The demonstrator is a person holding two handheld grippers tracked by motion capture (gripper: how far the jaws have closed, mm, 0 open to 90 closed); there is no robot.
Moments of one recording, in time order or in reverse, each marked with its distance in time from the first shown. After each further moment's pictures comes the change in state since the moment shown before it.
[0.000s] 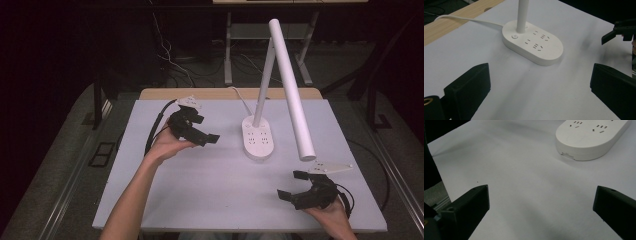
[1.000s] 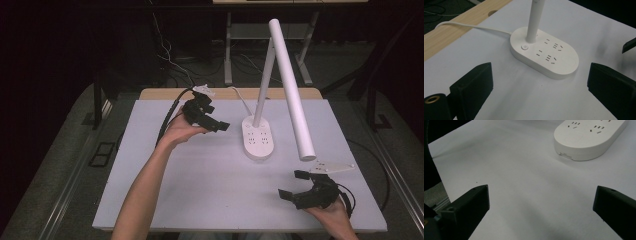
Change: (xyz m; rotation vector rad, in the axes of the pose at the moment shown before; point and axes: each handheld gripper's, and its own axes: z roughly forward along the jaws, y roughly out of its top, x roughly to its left) left arm 0.025 0.032 0.040 0.034 0.015 0.012; right arm -0.002 0.000 -0.002 -0.003 -0.001 0.008
